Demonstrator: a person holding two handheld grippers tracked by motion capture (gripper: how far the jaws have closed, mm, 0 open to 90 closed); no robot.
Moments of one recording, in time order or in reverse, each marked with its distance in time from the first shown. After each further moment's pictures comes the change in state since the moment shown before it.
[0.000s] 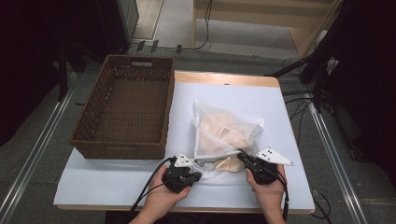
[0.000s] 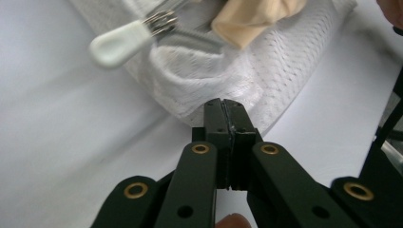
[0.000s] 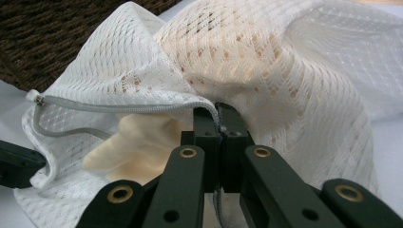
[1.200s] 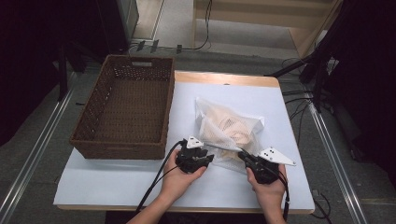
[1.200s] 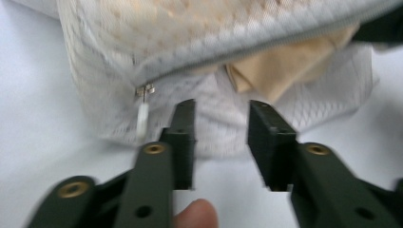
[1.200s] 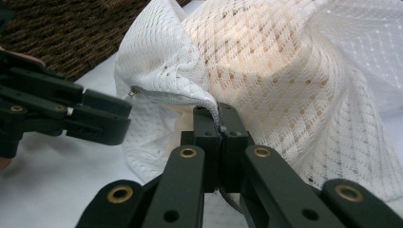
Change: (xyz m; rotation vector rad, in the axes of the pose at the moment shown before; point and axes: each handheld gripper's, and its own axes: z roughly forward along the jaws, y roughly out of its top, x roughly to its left) left arm 0.007 0.055 0.040 -0.118 0.089 -0.035; right arm -0.002 0.002 -0.002 -0.021 -0.001 0.027
